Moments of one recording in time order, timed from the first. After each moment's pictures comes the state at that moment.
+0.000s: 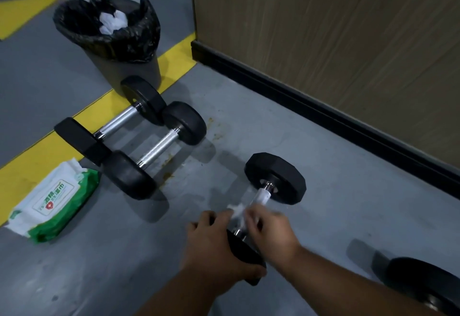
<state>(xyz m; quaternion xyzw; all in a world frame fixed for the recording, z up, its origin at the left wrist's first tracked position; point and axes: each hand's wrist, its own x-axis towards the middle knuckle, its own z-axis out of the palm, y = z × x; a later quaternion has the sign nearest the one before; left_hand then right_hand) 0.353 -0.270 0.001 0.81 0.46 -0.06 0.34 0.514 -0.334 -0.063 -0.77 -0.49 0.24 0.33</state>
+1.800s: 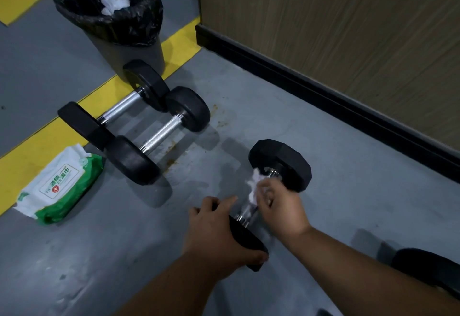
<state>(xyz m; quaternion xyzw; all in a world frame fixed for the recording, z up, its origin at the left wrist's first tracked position) 0.351 -0.271 0.001 0.81 0.48 -0.05 0.33 0.528 -0.327 -0.056 -0.80 -0.45 0.20 0.35</state>
